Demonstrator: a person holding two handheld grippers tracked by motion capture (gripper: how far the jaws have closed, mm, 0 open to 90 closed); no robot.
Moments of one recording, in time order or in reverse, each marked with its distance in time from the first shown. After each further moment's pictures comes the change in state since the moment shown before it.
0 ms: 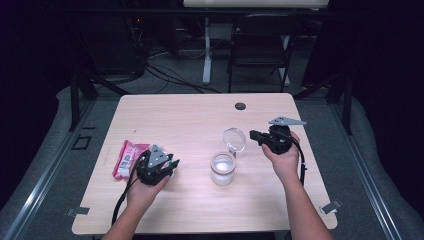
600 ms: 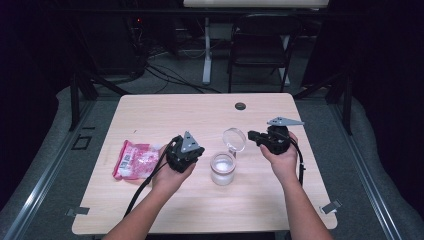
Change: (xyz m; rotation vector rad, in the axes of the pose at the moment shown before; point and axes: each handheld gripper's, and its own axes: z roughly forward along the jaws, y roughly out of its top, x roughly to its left) left arm -0.035 0.076 0.030 0.019 -0.108 0.090; right arm 0.003 -0.001 0.003 0.000 0.011 -0.005
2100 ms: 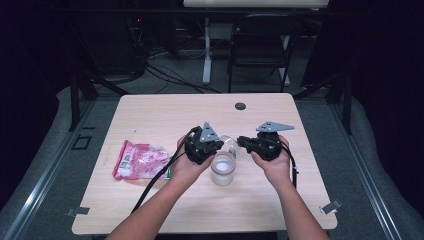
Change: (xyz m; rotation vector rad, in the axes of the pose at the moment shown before) left arm -0.016 0.041 0.014 -0.041 -0.081 0.009; right arm 0.034 -0.002 0.001 0.021 0.071 -0.093
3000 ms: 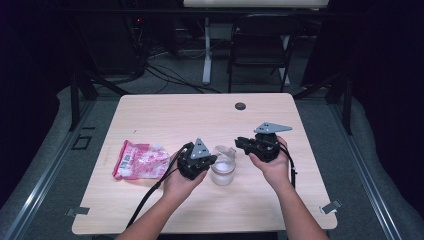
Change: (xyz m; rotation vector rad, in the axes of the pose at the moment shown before) left arm -0.011 -0.045 -0.004 0.008 -0.022 -0.033; right arm 0.006 0.000 0.001 0.005 0.008 -0.022
